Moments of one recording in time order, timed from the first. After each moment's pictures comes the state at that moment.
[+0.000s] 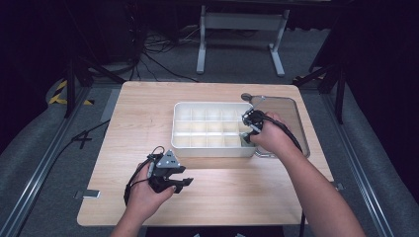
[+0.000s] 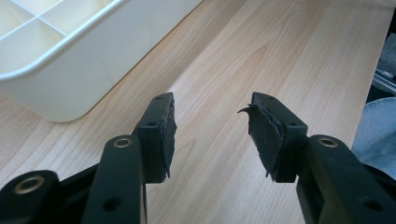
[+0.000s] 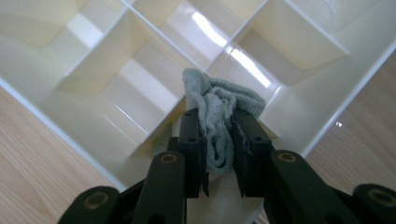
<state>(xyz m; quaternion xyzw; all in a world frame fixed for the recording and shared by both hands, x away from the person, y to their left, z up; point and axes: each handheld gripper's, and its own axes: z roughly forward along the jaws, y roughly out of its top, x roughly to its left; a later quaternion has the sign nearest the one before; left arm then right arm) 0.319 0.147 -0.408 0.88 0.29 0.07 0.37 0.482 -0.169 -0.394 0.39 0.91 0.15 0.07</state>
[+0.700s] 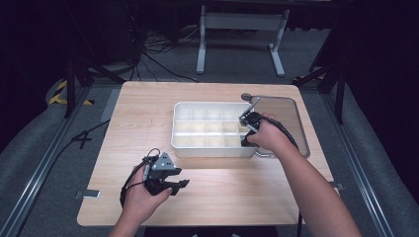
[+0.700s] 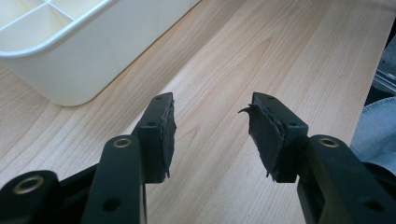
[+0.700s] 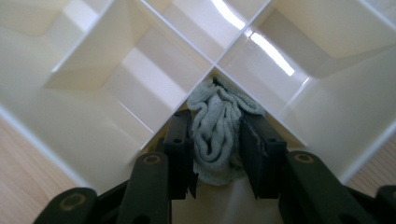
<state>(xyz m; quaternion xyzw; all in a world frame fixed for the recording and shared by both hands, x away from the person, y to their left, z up) 0.314 0.156 -0.410 0.88 0.30 0.07 0.37 0.494 -0.166 -0.408 0.39 0.91 0.14 0.02</state>
